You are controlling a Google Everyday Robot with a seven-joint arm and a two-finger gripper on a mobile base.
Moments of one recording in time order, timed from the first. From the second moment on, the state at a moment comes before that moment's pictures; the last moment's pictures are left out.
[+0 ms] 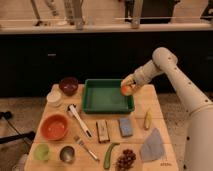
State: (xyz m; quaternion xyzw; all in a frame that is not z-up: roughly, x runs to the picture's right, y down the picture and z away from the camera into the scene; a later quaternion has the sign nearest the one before) arm 0.140 -0.005 0.818 -0.05 -0.43 -0.46 0.77
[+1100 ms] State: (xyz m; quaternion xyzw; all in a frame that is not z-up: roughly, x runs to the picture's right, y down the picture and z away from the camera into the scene) arm 0.063 -0.026 0.803 0.02 -0.51 -0.39 0.76
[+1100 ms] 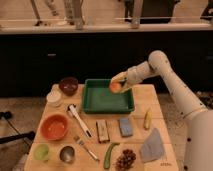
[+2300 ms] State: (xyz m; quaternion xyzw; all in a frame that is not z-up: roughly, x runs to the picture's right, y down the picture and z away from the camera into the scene) arm 0.006 -0.050 0.811 0.02 -0.58 -0.32 0.75
